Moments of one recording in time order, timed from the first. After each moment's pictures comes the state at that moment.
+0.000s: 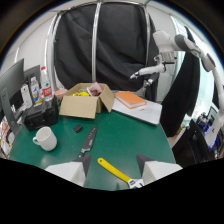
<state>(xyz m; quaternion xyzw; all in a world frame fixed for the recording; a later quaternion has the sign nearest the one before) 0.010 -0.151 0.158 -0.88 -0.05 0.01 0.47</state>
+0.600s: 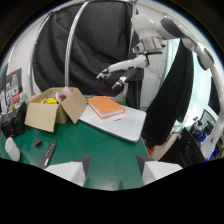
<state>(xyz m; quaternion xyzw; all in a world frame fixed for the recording) 0.137 -0.013 0.126 -0.87 -0.02 -0.05 0.50</state>
